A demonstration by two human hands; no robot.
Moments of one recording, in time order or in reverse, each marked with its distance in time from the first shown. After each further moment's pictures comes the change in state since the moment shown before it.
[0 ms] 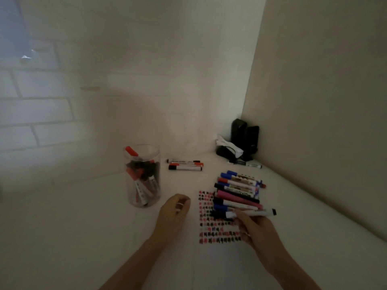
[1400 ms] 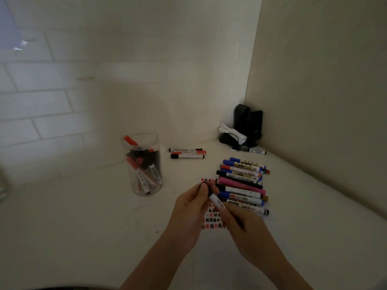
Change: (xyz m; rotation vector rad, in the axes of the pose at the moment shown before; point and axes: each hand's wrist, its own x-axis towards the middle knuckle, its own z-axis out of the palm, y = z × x) left_hand -0.053 0.096 0.000 -0.933 -0.203 -0.231; right_hand -0.048 -0.003 0.015 -0.586 -0.190 -0.497
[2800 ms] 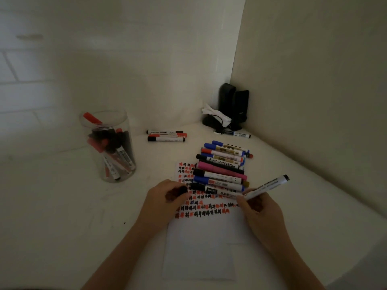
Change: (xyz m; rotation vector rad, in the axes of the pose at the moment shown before) left_hand 0.045 -0.065 -0.054 1.134 0.076 0.302; right_hand 0.010 0.095 -0.038 0.111 0.338 0.293
